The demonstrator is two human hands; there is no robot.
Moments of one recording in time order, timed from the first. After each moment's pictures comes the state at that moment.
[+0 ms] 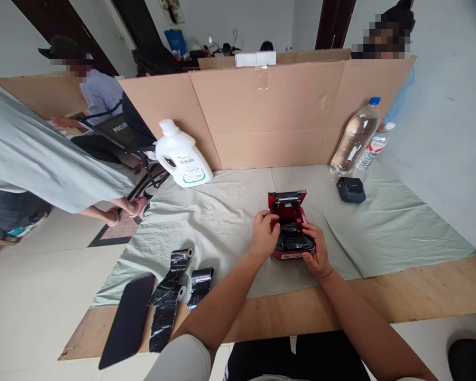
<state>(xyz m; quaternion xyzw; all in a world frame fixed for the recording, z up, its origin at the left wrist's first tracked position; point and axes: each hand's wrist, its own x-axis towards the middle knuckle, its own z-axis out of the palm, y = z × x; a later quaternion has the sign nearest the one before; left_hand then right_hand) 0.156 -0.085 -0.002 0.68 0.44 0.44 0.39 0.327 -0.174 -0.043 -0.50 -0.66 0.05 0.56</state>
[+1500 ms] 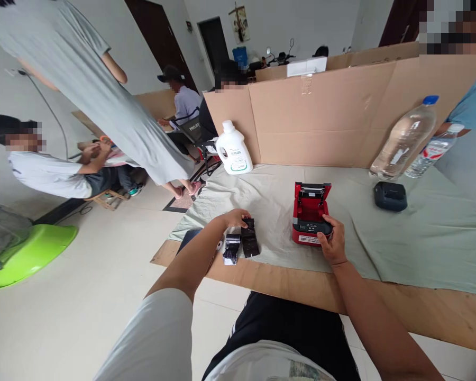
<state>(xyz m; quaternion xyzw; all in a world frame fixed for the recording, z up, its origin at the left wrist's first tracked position) -0.039 -0.049 0.013 0.75 0.57 0.00 0.32 0.331 -0.172 -0.051 -0.47 -0.65 0.03 0.60</state>
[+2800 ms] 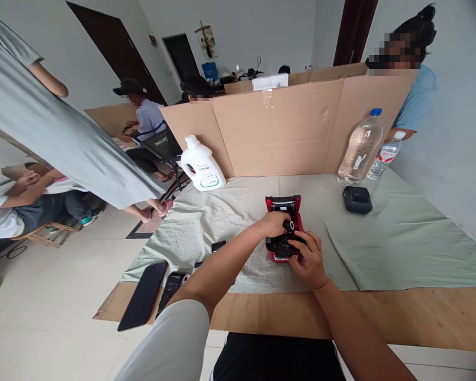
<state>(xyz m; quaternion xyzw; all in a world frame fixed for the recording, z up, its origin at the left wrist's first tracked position) 0.196 -0.051 0.058 0.90 0.39 0.01 0.20 0.327 -0.185 -0.025 -0.47 -0.70 -0.07 0.53</state>
